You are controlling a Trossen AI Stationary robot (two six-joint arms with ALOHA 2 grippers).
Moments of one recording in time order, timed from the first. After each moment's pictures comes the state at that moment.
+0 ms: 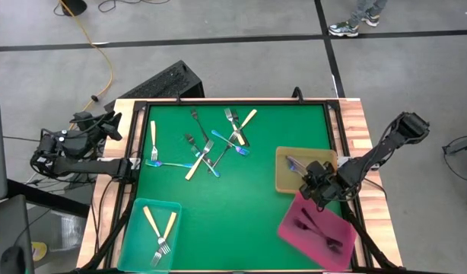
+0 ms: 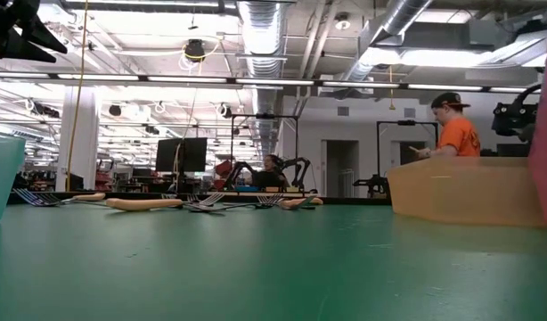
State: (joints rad) left arm -0.03 0.02 0.80 -1.22 -1.10 -0.71; right arm 0.61 1.09 0.30 -0.63 0.55 1.45
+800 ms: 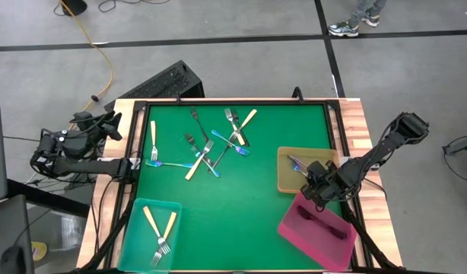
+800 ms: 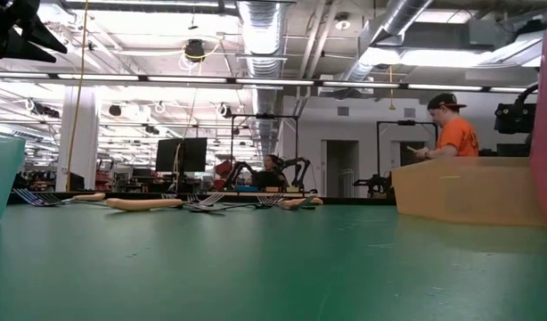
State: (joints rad) left arm -0.03 0.02 0.80 -1.22 -1.10 -0.71; right arm 0.61 1.10 0.36 -0.75 0.53 1.42
